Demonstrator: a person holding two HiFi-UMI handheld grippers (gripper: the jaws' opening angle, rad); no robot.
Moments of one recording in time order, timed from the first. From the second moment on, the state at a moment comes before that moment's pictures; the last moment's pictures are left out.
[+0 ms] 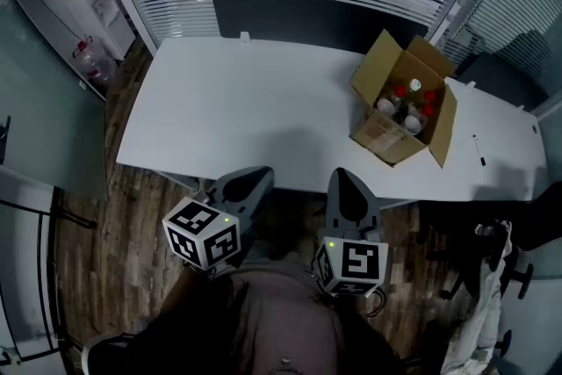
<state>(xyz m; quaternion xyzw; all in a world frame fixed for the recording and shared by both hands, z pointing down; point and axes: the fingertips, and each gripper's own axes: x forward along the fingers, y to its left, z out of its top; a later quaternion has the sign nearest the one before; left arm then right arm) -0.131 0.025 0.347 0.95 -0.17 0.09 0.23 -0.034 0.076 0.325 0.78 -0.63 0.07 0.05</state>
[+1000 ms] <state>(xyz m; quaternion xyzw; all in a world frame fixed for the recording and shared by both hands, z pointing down) -0.144 -0.038 0.362 0.96 -0.11 0.09 0.25 -0.030 0.036 0.319 0.82 -0.56 0.07 0.04</state>
